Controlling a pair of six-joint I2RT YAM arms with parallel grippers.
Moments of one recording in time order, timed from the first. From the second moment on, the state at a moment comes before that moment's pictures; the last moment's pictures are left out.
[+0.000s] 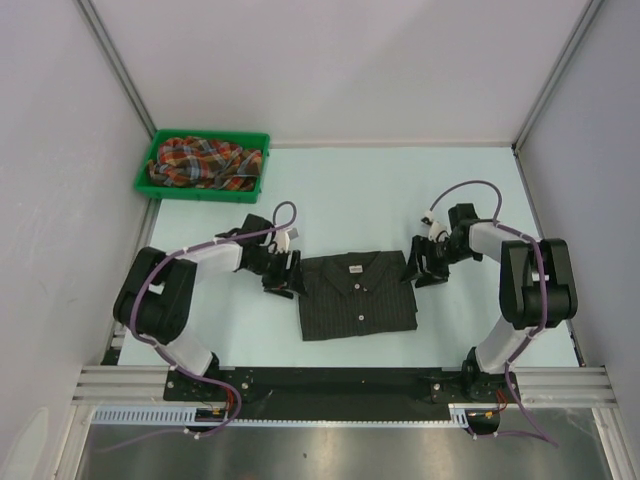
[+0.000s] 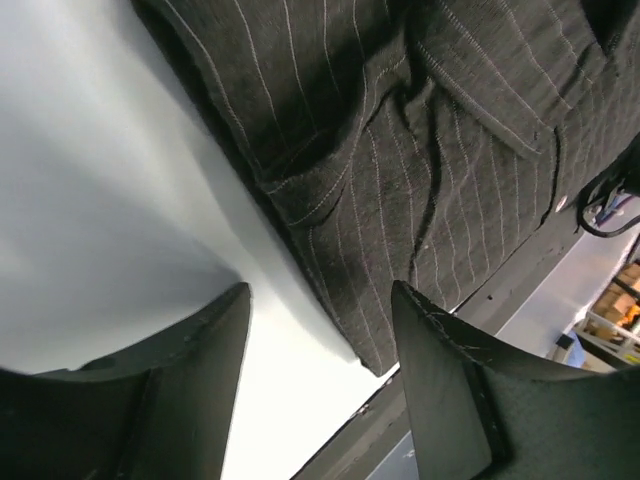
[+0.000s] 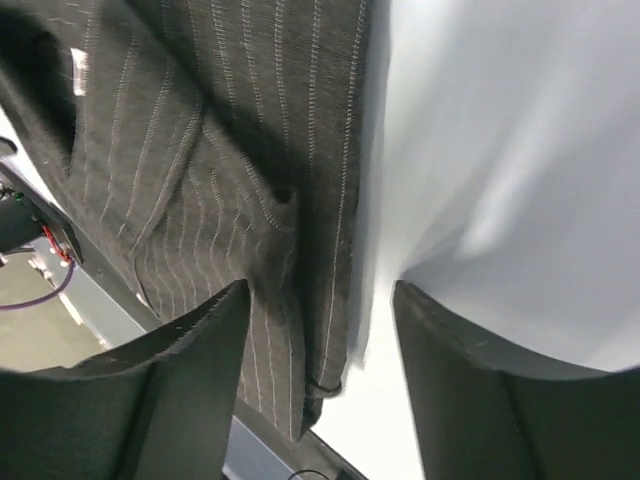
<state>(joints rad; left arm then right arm) -0.35 1.63 0.83 -0.42 0.65 -0.24 0.05 1.69 0.93 -0.60 -0.67 0.04</state>
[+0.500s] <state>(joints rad) -0.39 1.73 0.83 -0.28 0.66 -0.34 0.10 1.81 0.93 -0.51 -0.76 0.13</state>
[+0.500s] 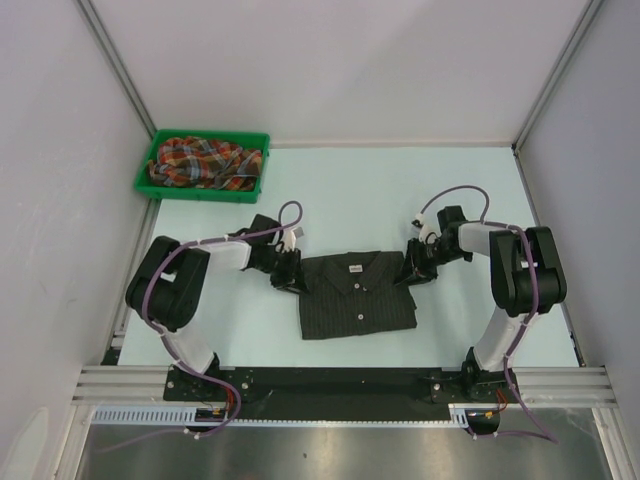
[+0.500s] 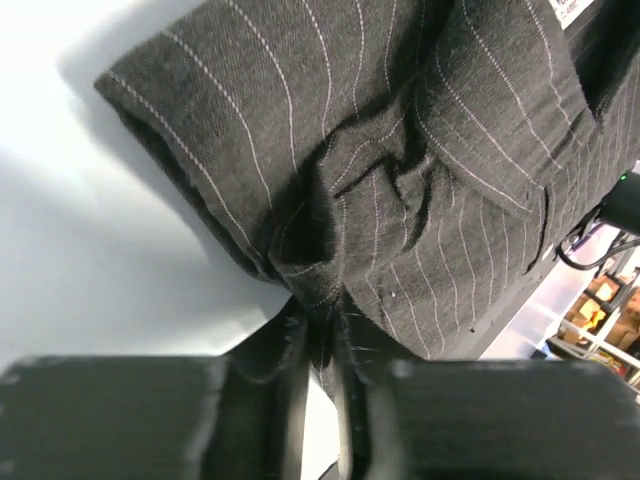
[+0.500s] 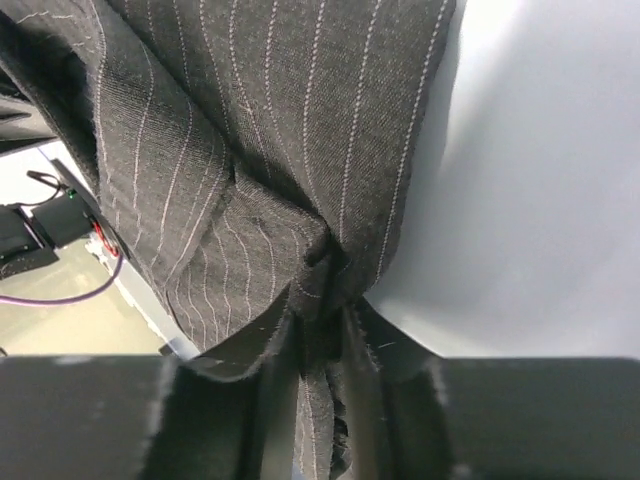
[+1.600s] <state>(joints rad) -0.32 2.41 2.05 -0.31 0.27 -0.07 0.08 2.42 1.95 -0.26 -0.50 0.13</state>
